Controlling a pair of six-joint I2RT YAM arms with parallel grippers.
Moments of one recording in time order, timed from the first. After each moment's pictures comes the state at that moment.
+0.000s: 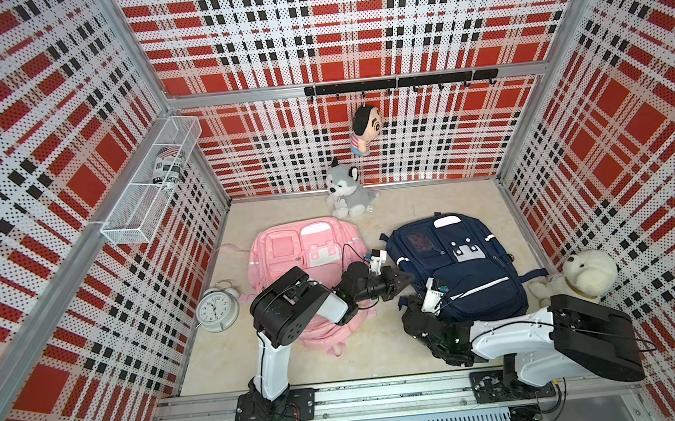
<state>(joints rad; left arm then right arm) -0.76 2.00 0.75 1.10 0.55 -1.44 1.17 1.36 0.38 0.24 0.80 1.21</state>
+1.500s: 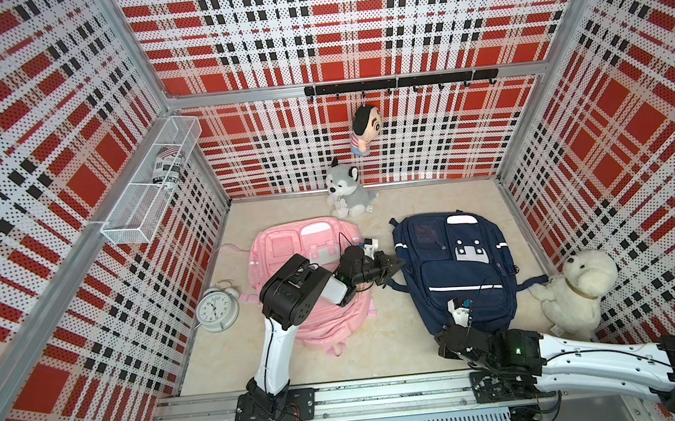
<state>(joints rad) -0.64 2.15 0.93 1.00 0.59 -1.43 1.25 0.65 0.29 -0.59 0.35 1.29</state>
